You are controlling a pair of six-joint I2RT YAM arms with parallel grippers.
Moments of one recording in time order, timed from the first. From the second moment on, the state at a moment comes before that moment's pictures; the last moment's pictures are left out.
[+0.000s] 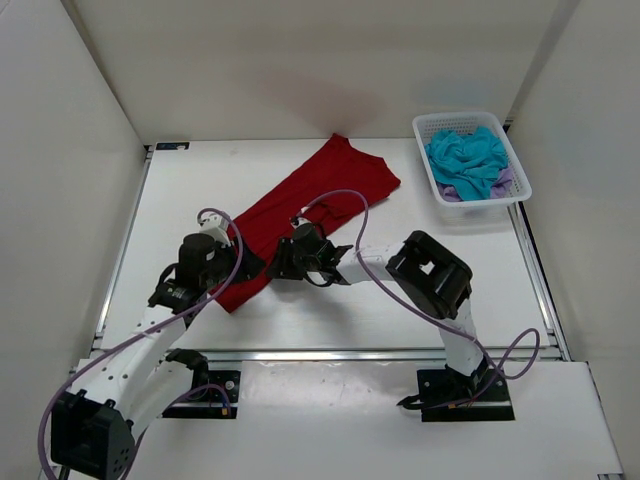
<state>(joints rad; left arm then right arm) -0.31 0.84 0.52 -0.23 0.18 -0.51 0.91 2.06 1.17 0.27 -0.18 0.90</state>
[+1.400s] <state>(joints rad) -0.84 1.13 0.34 0.00 0.12 -0.64 0.59 0.72 0.15 -0.23 -0.31 0.82</state>
